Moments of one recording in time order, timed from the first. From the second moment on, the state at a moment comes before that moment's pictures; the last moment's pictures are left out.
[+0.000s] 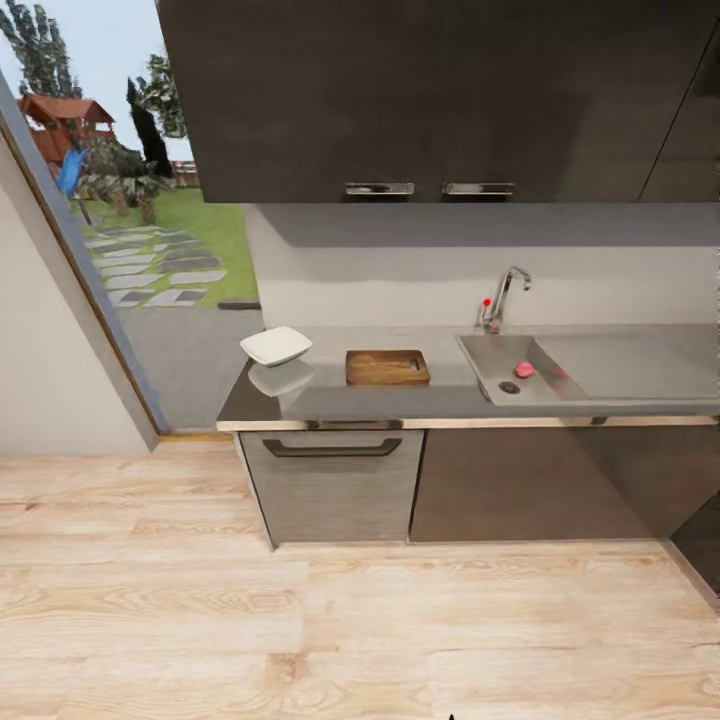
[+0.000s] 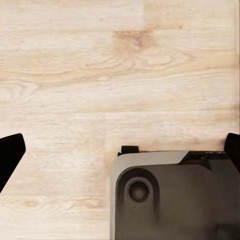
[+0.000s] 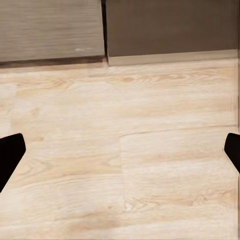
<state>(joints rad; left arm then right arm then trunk) 0.02 0.04 0.01 -0.45 0.01 -0.28 0.00 -0.01 0.08 0.05 -0.63 0.01 -0.44 -0.16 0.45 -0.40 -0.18</state>
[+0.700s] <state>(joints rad) 0.02 0.04 0.01 -0.45 0.01 -0.28 0.00 -0.01 0.08 0.06 -0.63 0.01 -0.45 -0.16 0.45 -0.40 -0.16</state>
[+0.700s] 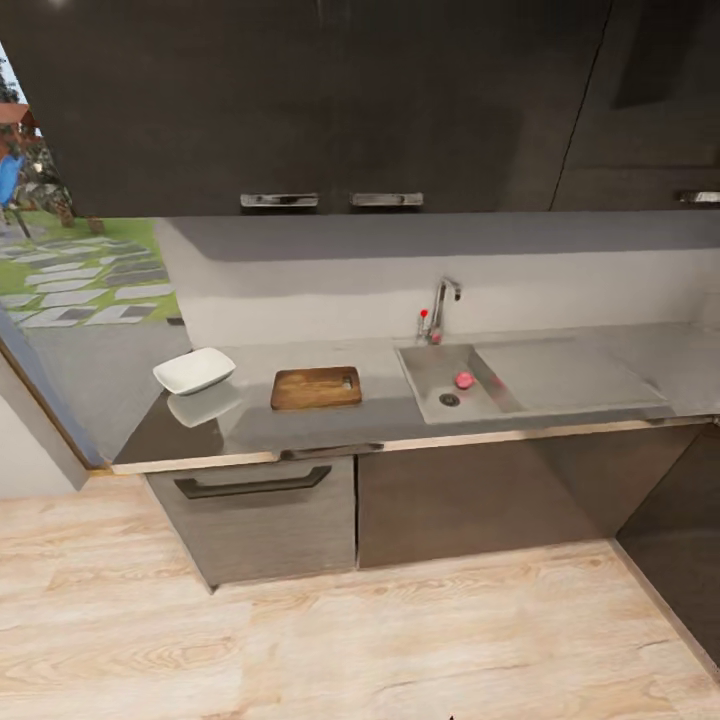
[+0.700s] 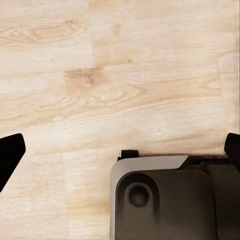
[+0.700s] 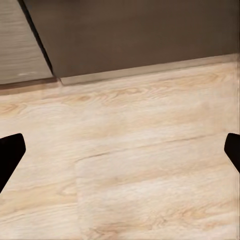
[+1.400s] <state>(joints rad) 0.02 0.04 0.01 -0.45 0.01 -0.28 0.00 -0.01 0.08 0.06 -0.62 0.01 -0.45 -0.16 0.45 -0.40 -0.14</state>
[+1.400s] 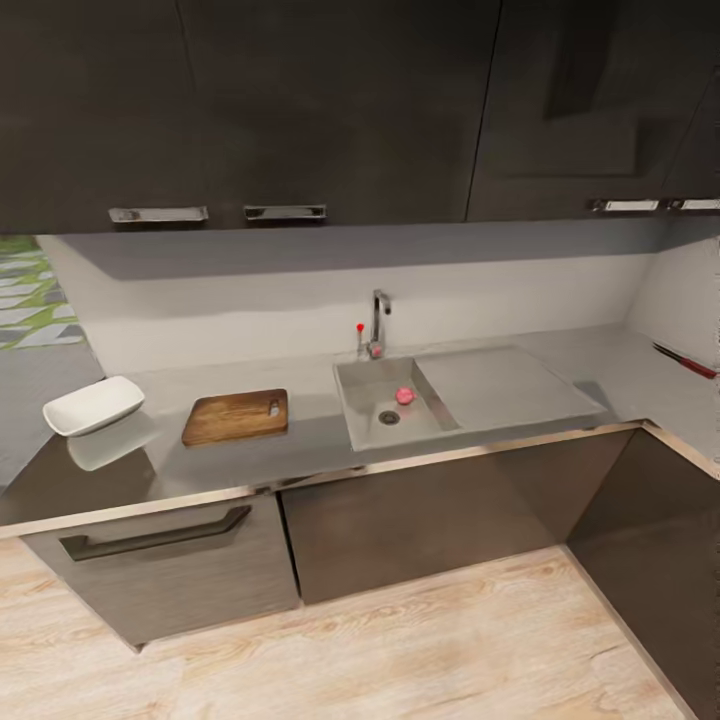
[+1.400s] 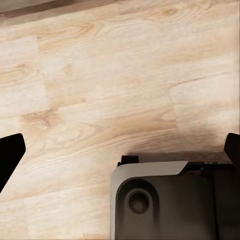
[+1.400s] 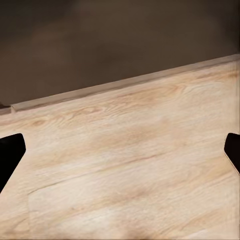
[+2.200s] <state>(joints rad) 0.02 0.04 0.01 -0.45 0.01 -0.28 0.00 -0.01 0.08 0.06 -0.61 0.01 -0.45 -0.16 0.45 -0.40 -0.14</state>
